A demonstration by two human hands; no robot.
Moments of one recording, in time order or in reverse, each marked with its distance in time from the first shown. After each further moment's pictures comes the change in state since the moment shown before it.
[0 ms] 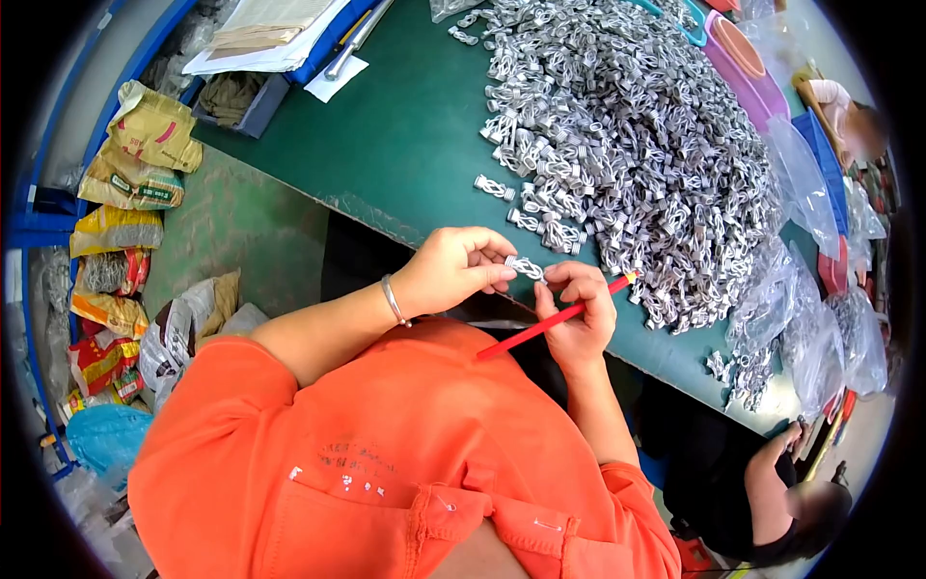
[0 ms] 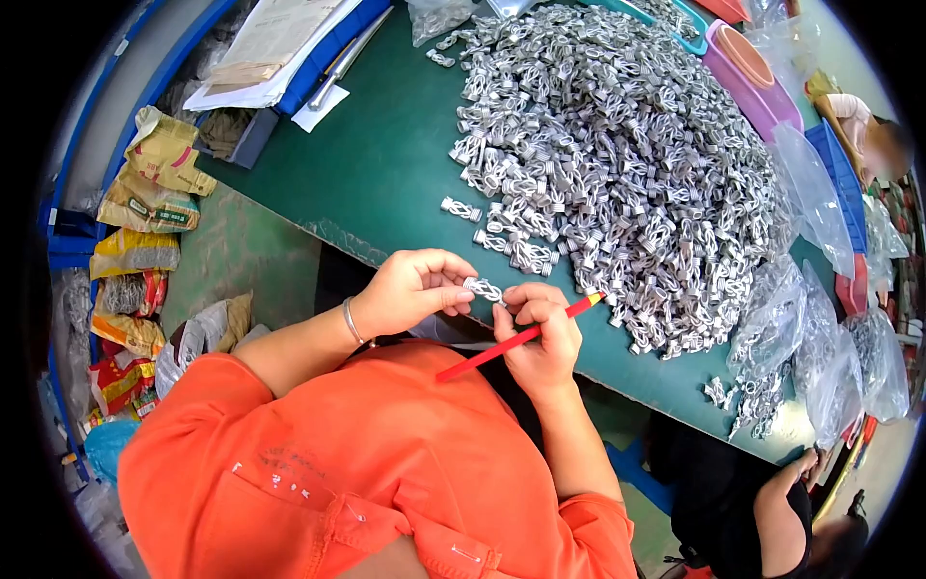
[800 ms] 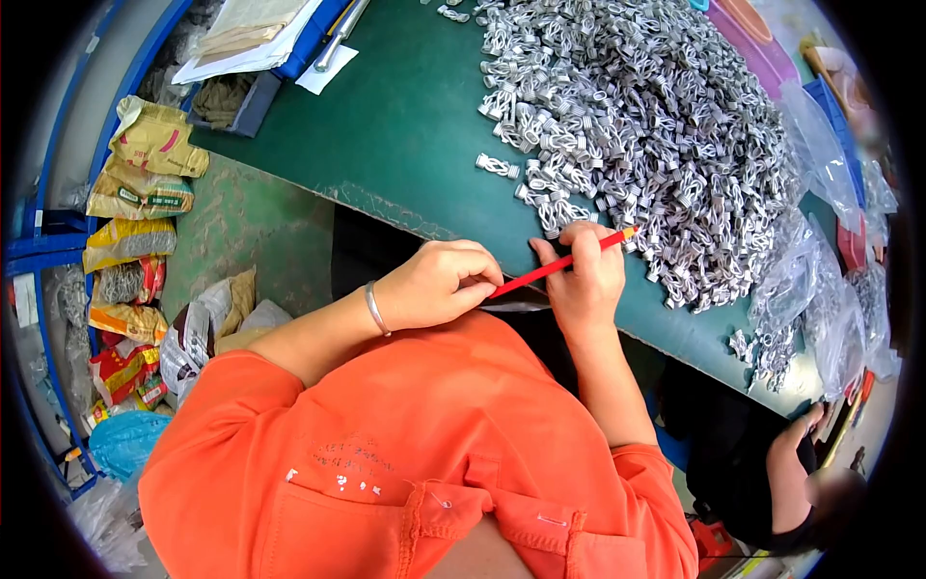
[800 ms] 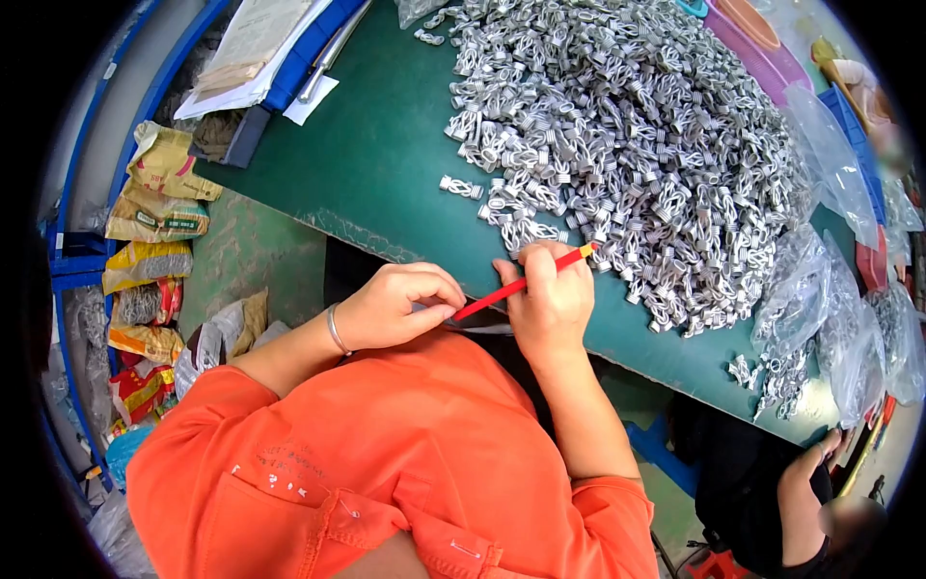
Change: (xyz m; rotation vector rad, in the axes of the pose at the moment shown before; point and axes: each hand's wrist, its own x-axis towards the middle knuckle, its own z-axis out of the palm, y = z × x) left_hand -0.024 -0.001 -0.010 0.658 -0.133 0.289; right_hand 0.015 0.006 0.008 -0.556 -0.045 -0.082
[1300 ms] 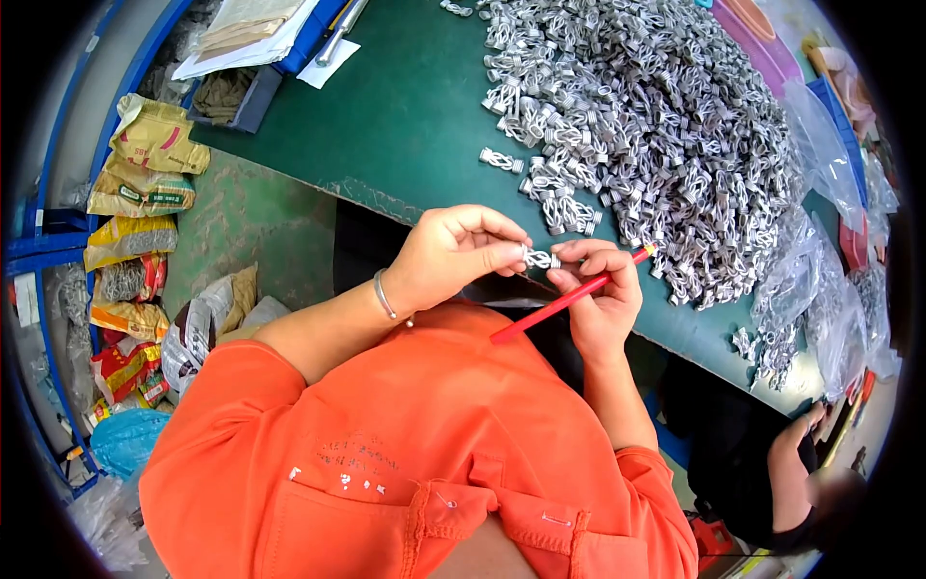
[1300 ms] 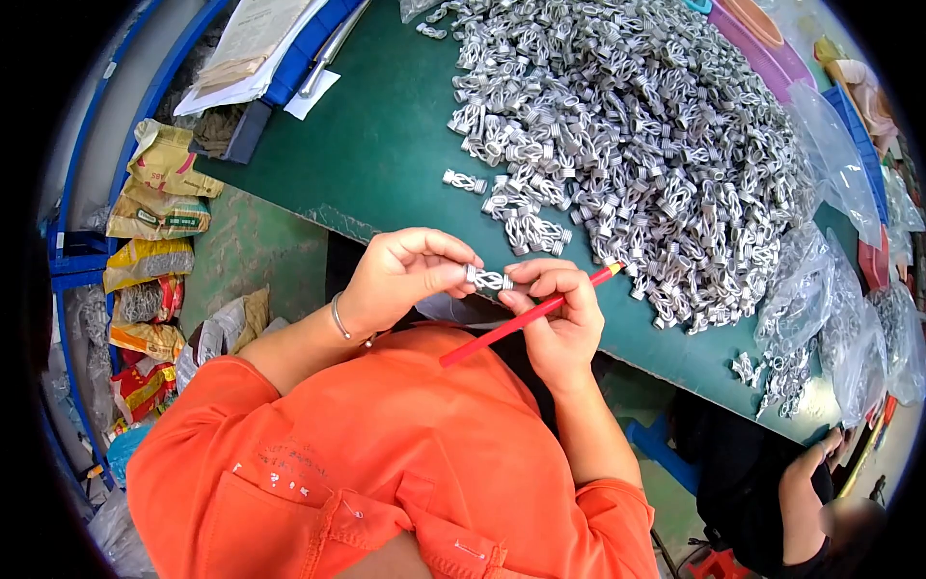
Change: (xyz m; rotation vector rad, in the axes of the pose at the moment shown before) left_hand 0.015 0.008 0.007 -0.795 0.216 -0.139; right_hand -0.025 -0.009 -0.012 1.088 0.011 0.400
